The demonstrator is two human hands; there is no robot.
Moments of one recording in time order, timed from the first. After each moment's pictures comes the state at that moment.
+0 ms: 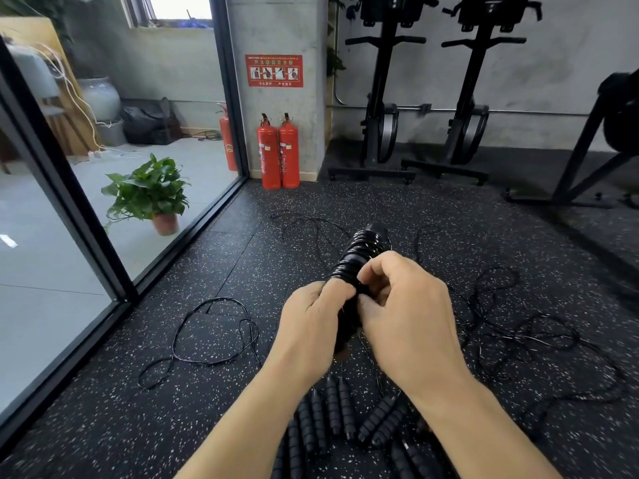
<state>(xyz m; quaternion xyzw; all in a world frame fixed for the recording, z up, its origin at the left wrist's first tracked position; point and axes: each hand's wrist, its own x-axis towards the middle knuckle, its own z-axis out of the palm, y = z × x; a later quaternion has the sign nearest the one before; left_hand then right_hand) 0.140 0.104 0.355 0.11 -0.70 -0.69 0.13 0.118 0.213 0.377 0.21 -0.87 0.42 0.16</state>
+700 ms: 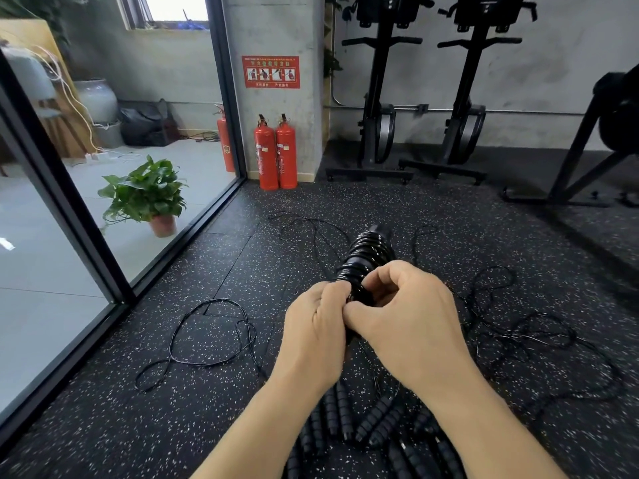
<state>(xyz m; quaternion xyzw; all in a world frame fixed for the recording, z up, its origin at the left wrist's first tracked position) 0.139 0.117 0.350 0.11 -0.71 -0.67 0.17 0.122 0.223 0.387 0.14 -0.88 0.46 0.07</state>
